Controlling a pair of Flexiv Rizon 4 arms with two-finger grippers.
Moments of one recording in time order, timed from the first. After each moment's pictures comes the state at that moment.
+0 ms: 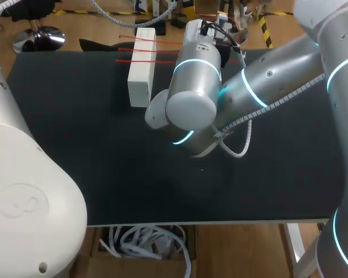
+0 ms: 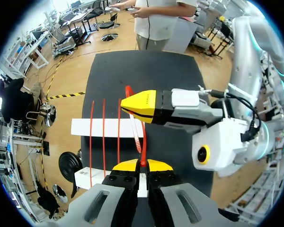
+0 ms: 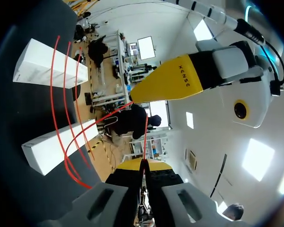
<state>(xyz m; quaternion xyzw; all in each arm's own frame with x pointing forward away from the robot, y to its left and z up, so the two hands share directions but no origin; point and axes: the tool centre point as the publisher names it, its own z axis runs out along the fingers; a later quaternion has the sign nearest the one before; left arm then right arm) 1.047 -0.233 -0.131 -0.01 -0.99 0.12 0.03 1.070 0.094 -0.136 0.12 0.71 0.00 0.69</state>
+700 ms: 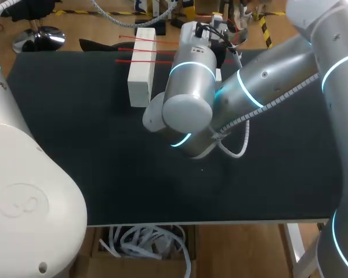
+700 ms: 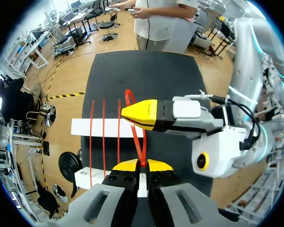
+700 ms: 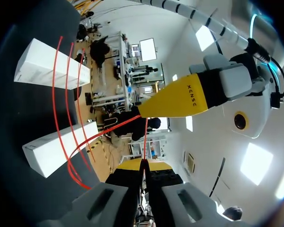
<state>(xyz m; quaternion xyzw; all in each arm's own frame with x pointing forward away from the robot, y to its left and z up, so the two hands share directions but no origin) 1.047 -0.233 -0.131 -0.01 -0.99 0.12 0.03 1.069 0.106 -0.138 0.11 0.71 0.00 0.69</state>
